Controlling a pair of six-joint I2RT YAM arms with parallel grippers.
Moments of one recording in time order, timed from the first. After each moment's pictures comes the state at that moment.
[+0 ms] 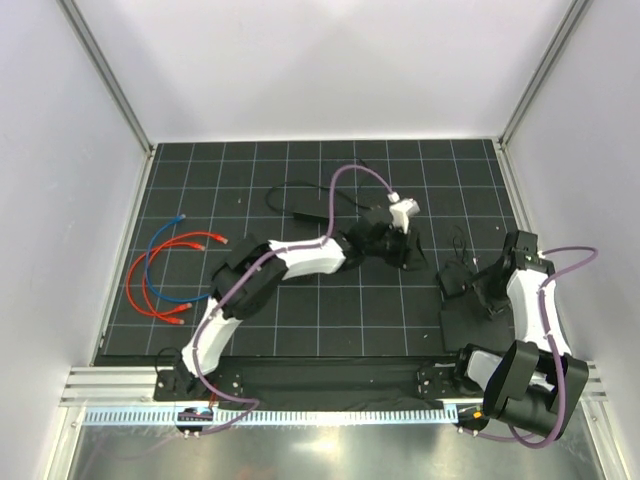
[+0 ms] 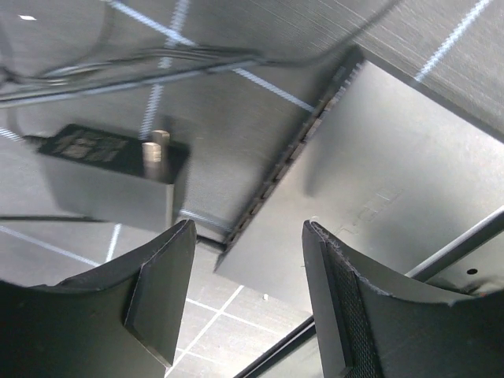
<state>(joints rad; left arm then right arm) -0.93 2.16 1.48 0.26 0.37 -0.57 -0.37 1.08 0.67 -0.91 0.06 0.78</state>
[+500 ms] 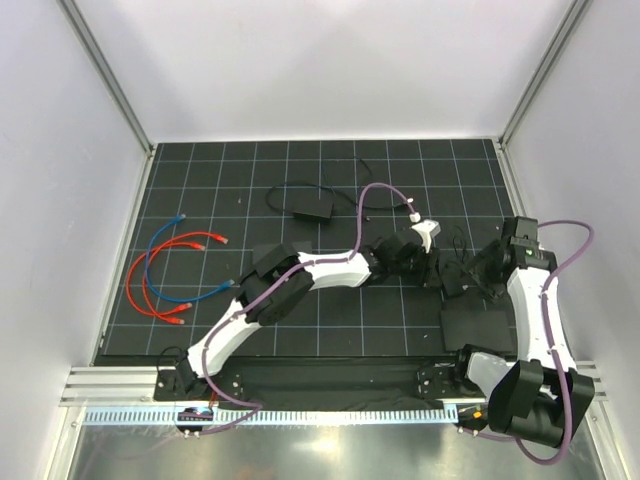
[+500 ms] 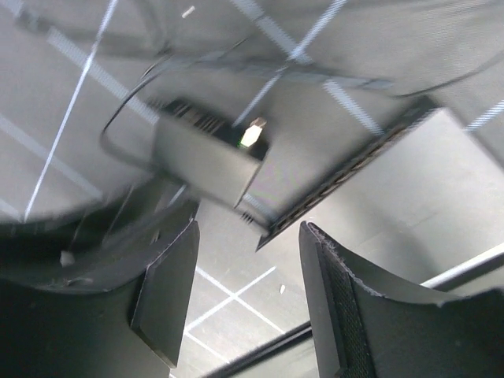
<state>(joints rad) -1.07 2.36 1.71 0.12 0.19 -0.60 -0.30 1.04 0.80 -0.92 0.02 0.65</state>
